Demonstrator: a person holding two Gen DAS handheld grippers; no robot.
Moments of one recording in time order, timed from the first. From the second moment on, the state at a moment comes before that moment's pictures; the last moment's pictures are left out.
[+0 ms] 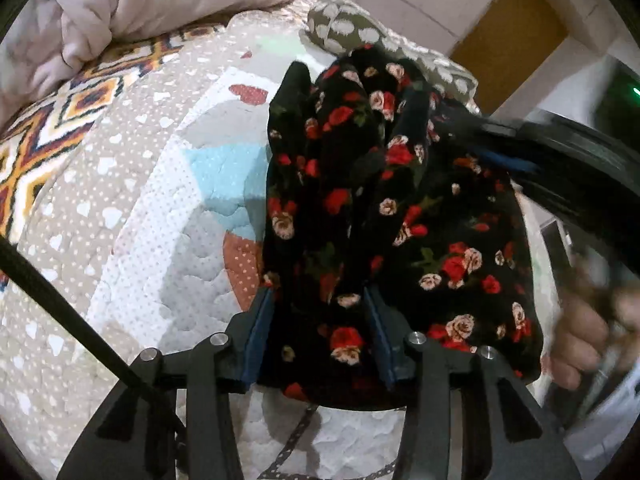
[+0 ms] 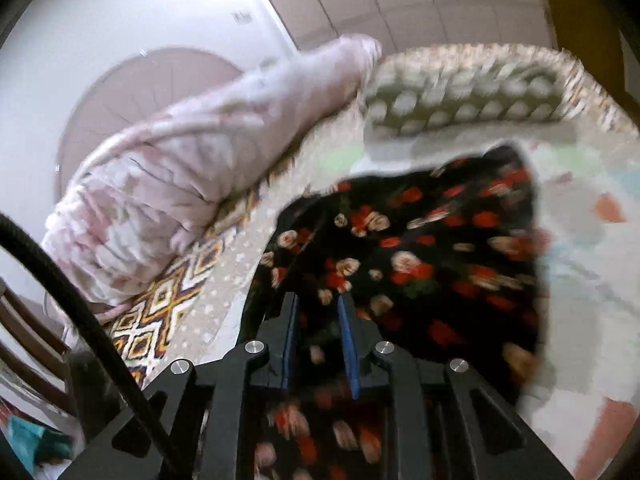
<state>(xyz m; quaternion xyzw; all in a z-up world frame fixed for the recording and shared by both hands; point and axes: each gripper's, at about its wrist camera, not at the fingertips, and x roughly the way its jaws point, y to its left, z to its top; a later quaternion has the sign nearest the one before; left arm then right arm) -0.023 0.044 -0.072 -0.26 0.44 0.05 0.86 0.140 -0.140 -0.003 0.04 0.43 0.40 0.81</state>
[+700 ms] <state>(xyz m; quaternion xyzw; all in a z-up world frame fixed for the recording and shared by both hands) -0.073 0.052 -0.044 -0.24 0.40 0.06 0.88 0.160 -0.040 -0.019 -0.04 0.45 0.38 0.81</state>
